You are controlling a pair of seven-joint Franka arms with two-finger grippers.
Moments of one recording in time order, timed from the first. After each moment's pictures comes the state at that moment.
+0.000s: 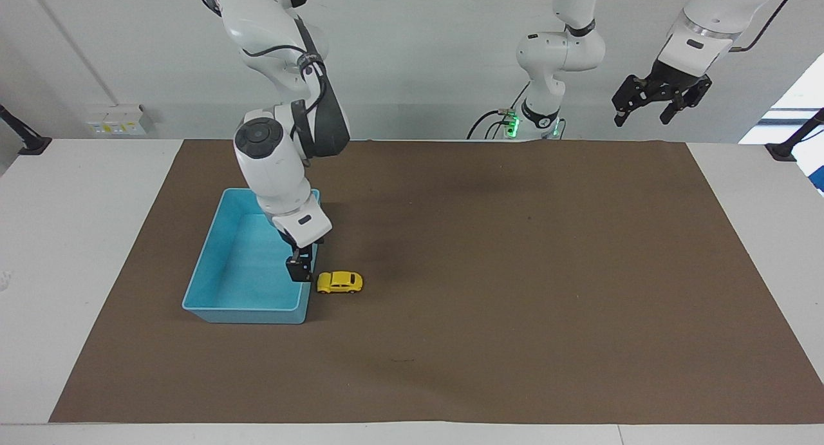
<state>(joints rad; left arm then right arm) -0.06 -0.16 -0.02 -1.65 -0.02 1.44 -0.10 0.18 0.38 0.05 -1.63 0.02 2.08 -1.29</state>
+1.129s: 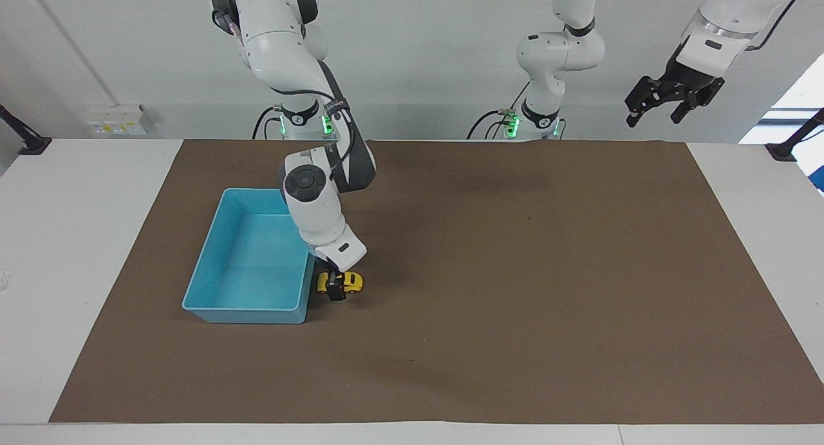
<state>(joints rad) -0.01 -0.16 -0.02 -1.65 -0.02 1.44 -0.09 0.24 0.48 0.05 -1.73 0.02 2.28 -1.32</state>
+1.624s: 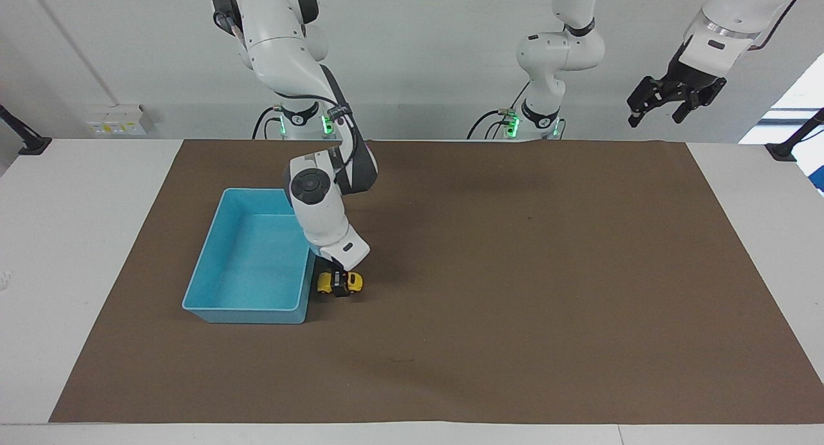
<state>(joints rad) 0.00 -0.16 -0.02 -1.65 -0.02 1.44 -0.09 0.25 0.48 0.05 -1.78 0.02 2.33 -1.34</state>
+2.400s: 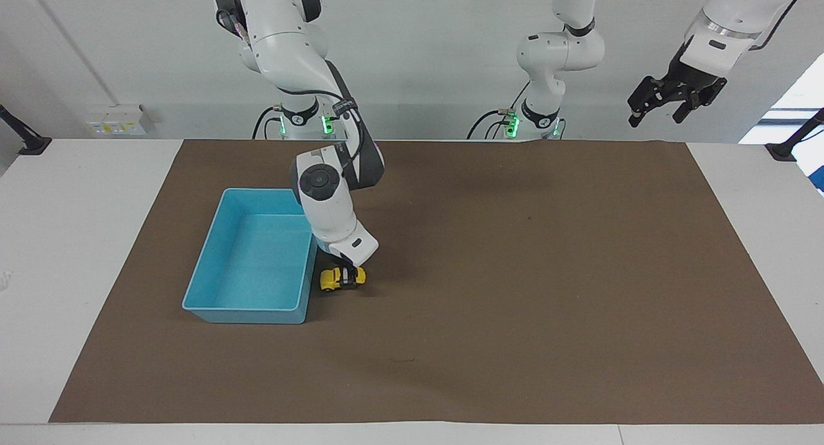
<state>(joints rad) 0.00 -0.16 -0.02 -1.65 -0.02 1.44 -0.09 0.27 0.47 0.05 -1.73 0.02 2.25 -1.34</state>
